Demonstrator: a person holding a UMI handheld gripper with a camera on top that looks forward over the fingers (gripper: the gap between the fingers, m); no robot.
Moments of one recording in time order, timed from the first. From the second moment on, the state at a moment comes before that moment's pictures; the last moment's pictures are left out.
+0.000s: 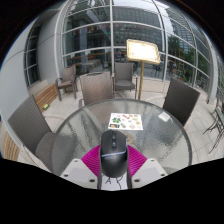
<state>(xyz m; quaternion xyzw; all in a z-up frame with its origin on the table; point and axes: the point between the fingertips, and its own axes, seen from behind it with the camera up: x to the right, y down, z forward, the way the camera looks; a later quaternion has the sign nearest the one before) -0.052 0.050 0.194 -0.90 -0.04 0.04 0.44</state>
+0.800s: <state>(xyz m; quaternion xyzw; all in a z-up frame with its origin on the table) -0.059 -0.005 0.002 -0.95 0.00 0.02 0.32</state>
